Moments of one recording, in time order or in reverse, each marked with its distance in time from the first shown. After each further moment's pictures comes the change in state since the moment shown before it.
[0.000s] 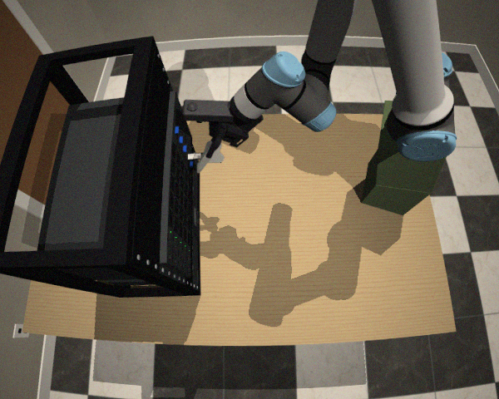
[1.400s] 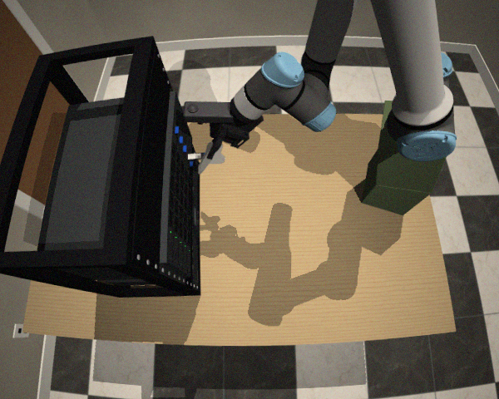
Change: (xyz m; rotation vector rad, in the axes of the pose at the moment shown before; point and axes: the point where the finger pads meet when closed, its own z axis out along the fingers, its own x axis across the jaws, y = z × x) arm -0.001 0.006 0.003 -0.017 -0.006 0.000
